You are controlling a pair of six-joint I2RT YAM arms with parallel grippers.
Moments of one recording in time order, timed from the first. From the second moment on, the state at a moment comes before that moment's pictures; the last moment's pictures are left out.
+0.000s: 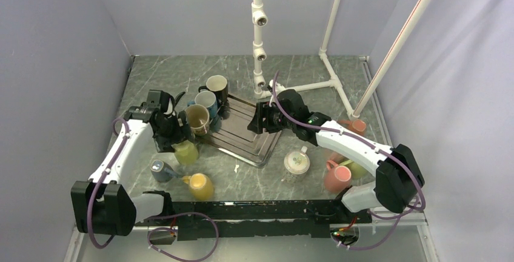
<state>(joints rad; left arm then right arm) -0.09 1.19 0.97 -1.01 0.12 -0.47 0.71 1.38 0.95 -0.16 -0.20 0.54</state>
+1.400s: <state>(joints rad) -0.13 1.22 0.94 -0.92 0.00 -0.55 0.72 1.41 0.96 -0.16 -0.22 0.54</state>
